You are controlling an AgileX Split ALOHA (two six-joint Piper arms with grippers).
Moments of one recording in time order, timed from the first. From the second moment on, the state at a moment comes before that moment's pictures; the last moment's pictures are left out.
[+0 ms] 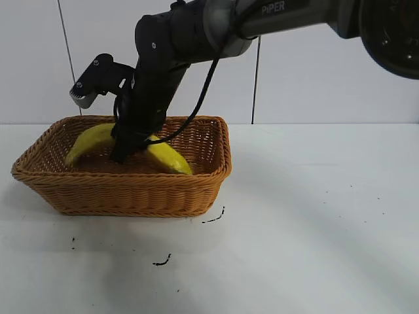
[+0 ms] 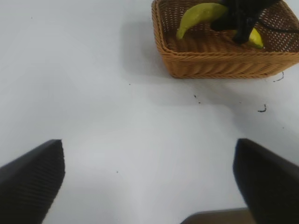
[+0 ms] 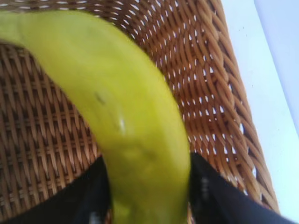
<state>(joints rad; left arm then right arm) -0.02 0.00 -0.49 -0.06 1.07 0.06 0.69 2.46 -2.10 -0.11 0.59 -0.49</state>
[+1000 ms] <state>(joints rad) -0.02 0.00 -0.49 -0.06 1.07 0.06 0.35 2.29 -2.26 0.06 1.19 -0.01</state>
